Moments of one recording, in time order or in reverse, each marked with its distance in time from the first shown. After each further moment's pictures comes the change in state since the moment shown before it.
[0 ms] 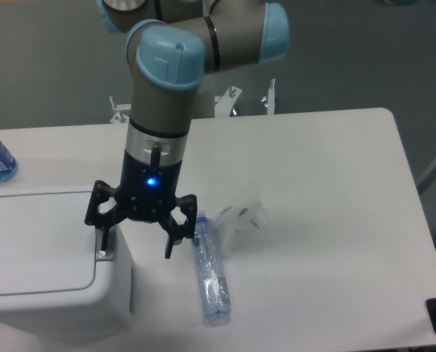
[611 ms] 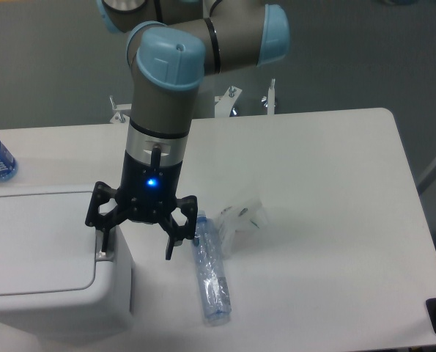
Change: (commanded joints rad) arm 0.000 -0.003 -0.008 0.005 0.002 0.000
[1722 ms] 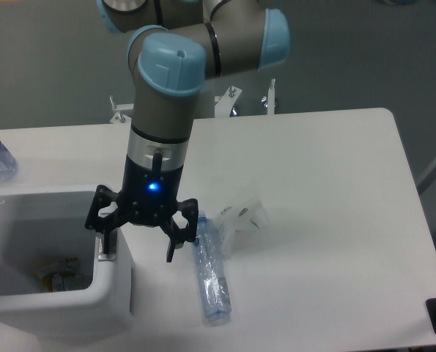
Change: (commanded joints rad) arm 0.000 -0.012 0.002 0.000 0.002 -0.002
